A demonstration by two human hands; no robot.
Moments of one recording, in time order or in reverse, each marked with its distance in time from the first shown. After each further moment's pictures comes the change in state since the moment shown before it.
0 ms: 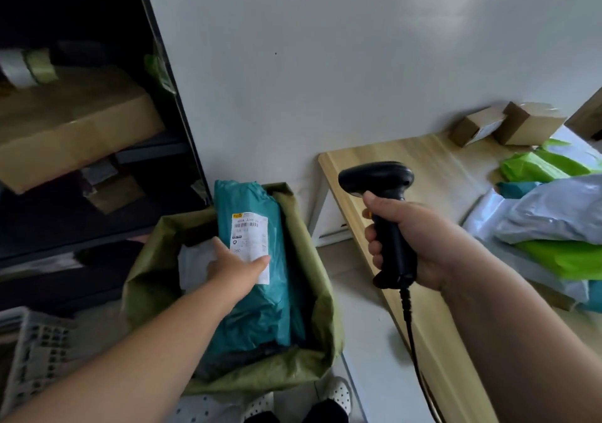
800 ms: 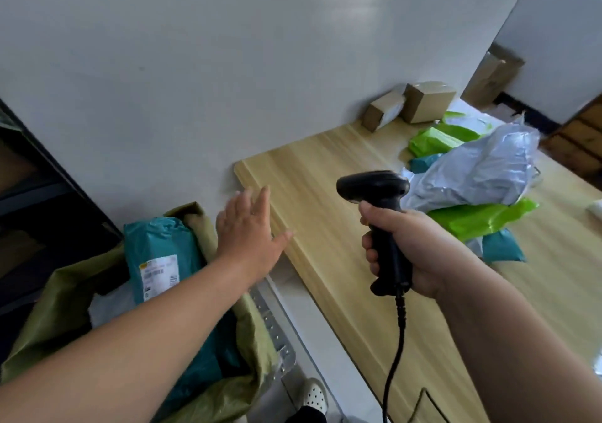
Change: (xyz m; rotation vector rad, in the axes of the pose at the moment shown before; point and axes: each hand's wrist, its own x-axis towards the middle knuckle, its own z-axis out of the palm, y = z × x) left_hand -0.054 0.137 0.095 0.650 0.054 0.908; right_hand -0.025 0.015 -0.128 0.086 0.222 -0.057
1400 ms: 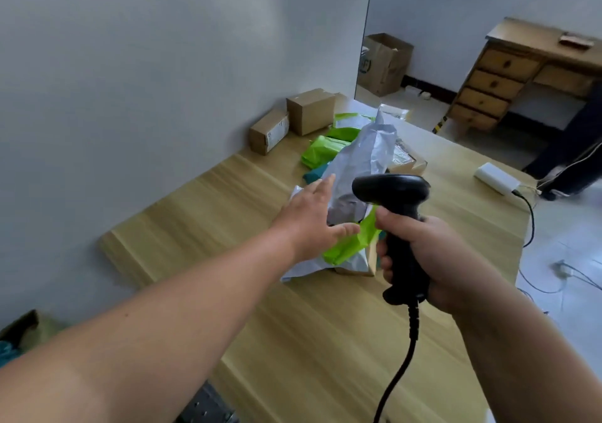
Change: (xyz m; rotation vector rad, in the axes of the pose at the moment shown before) left_hand 0.088 0.301 0.041 -0.214 -0.299 0.527; right_hand -0.020 -0.017 -0.216 0.227 0.250 -0.192
